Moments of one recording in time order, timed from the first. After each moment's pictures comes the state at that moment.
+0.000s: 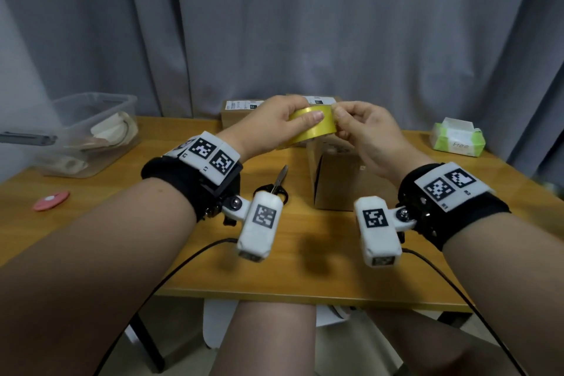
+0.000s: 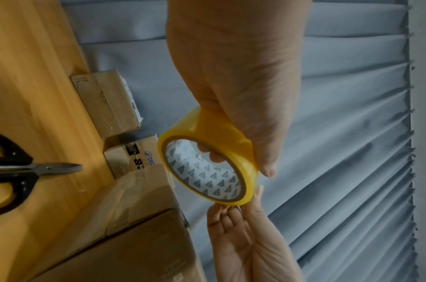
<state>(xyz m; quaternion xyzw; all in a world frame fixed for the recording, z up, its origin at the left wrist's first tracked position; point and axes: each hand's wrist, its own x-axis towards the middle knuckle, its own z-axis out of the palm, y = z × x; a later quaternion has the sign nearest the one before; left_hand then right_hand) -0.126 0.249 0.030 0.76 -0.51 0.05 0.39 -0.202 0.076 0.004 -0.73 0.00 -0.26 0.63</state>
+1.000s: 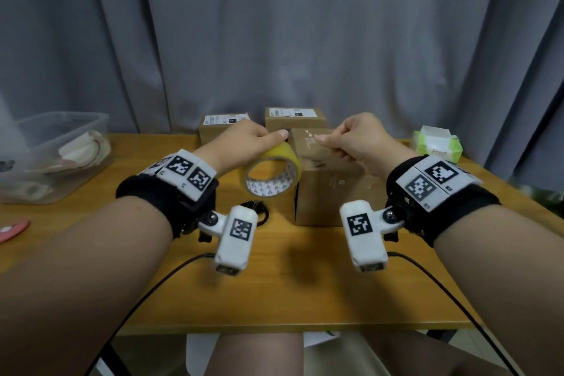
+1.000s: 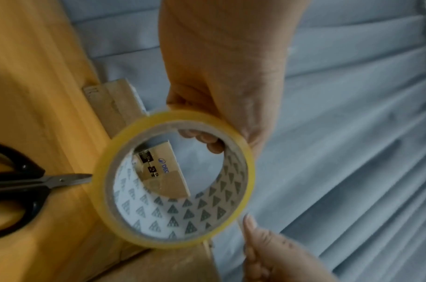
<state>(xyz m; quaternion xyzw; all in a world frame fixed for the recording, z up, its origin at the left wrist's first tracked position) -0.092 0.235 0.015 0.84 -0.42 0.01 0.36 -0.204 0.056 0.026 -0.84 0.20 -0.23 0.45</state>
